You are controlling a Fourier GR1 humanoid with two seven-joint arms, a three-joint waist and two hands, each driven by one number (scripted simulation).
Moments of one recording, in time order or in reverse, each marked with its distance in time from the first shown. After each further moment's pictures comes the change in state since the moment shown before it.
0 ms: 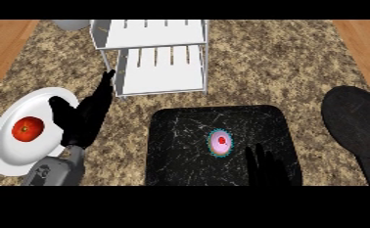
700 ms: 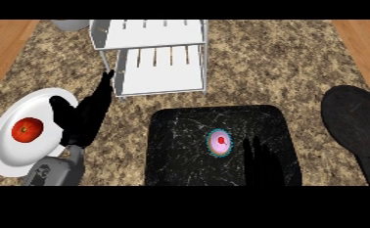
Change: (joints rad) left arm 0.003 -0.019 0.029 0.010 -0.028 -0.032 0.009; right arm -0.055 0.018 -0.035 0.135 -0.011 -0.099 0.048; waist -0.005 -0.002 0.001
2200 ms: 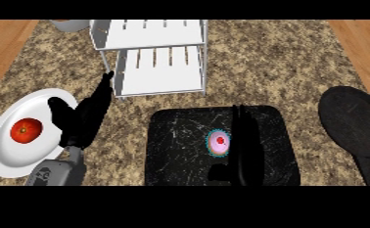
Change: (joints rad) left arm 0.025 -0.086 0.099 -0.016 -0.091 -0.093 0.032; right arm -0.248 0.143 -0.262 0.505 -0.196 -0.283 -0.184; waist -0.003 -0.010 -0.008
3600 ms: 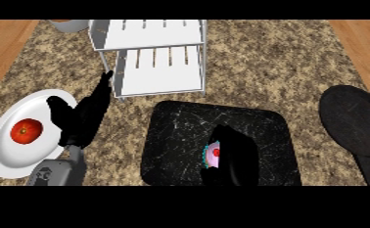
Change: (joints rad) left arm -0.002 -0.034 0.042 0.000 -0.036 -0.032 0.012; right arm -0.069 0.004 0.070 -0.134 -0.069 0.279 0.161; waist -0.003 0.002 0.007
